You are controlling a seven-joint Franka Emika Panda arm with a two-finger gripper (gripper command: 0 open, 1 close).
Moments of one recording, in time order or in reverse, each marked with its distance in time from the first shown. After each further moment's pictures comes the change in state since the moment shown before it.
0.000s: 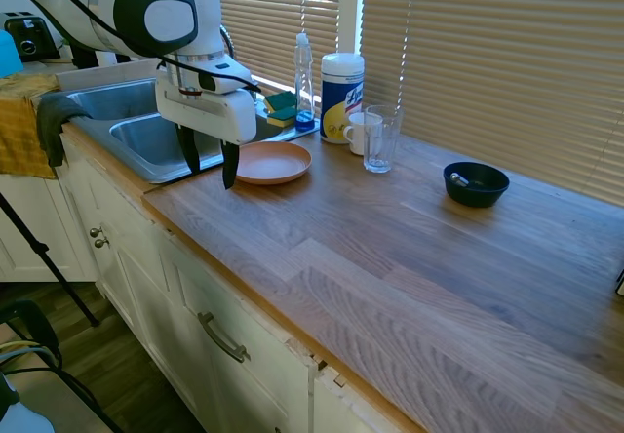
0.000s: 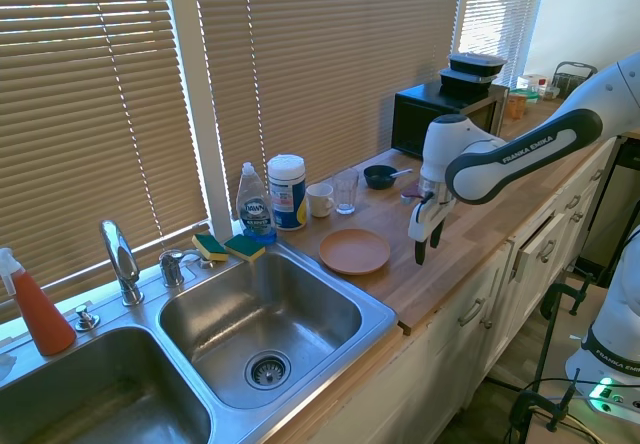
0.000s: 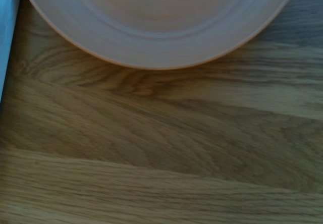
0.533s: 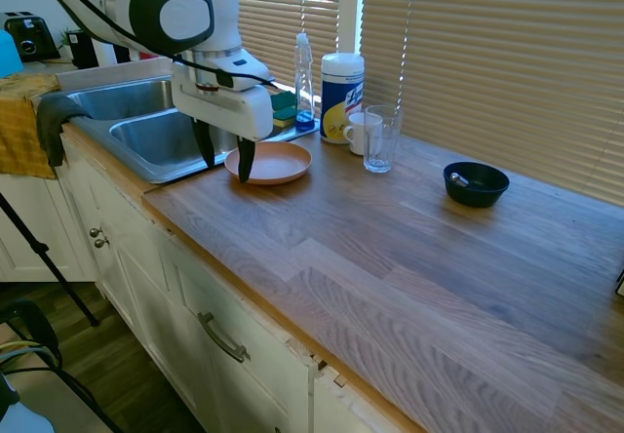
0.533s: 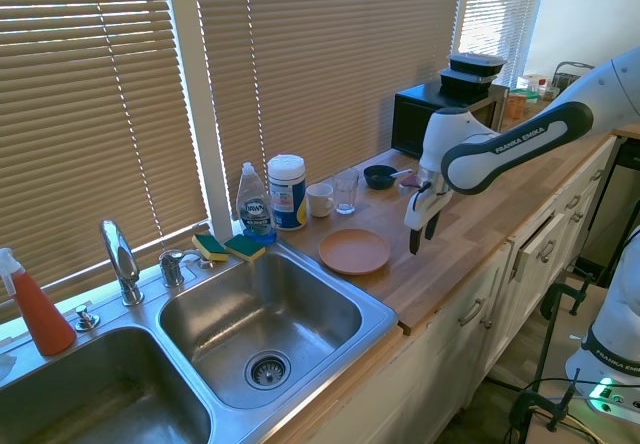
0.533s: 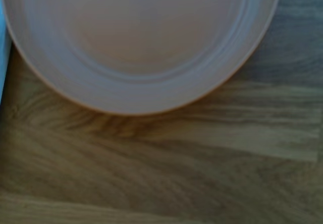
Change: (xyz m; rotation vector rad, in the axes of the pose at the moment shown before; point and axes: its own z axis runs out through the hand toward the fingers) arm 0.048 0.004 -0.009 0.092 0.002 0.038
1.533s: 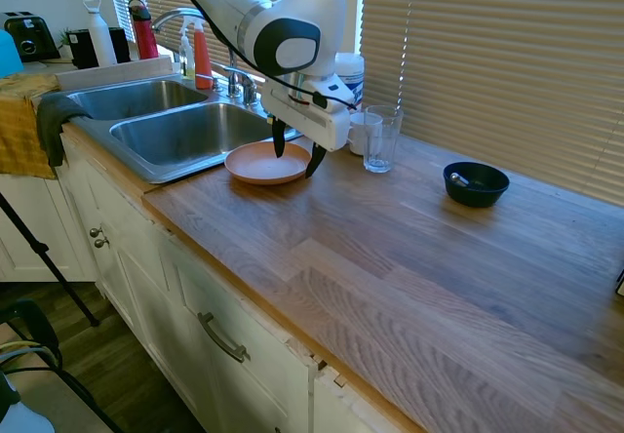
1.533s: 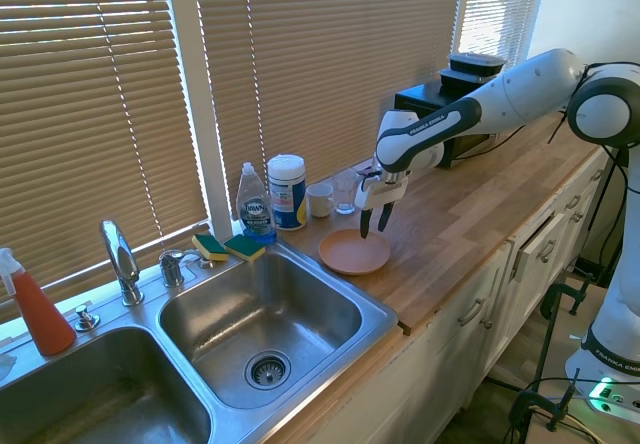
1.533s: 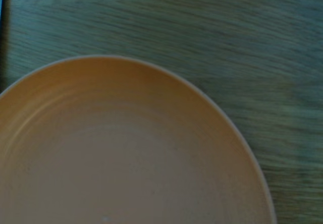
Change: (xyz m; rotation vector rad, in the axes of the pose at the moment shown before) arm 0.130 -0.074 0.057 0.078 -0.143 0.072
